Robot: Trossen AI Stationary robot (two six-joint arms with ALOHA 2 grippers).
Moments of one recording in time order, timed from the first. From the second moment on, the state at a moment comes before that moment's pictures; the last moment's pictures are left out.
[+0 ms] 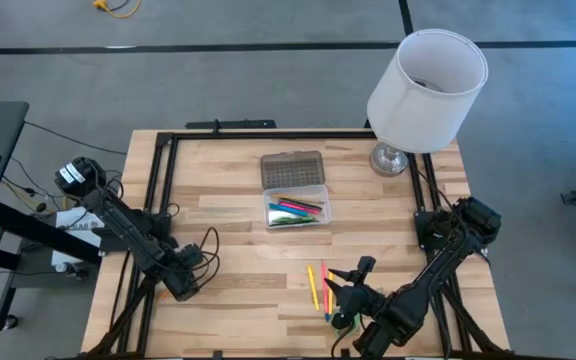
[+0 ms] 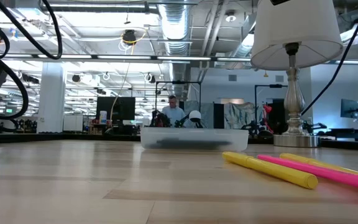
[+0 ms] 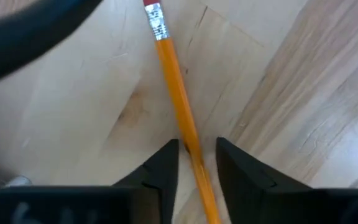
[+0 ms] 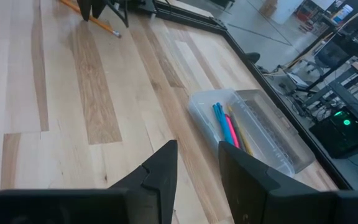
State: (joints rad) left arm -0.82 1.34 0.57 -0.74 -0.01 -1.39; right arm 0.85 1.88 1.42 -0.96 1.11 0.86
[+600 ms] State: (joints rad) left arm -0.82 1.34 0.57 -0.74 -0.10 -1.26; right arm 0.85 1.88 1.42 -0.96 1.11 0.86
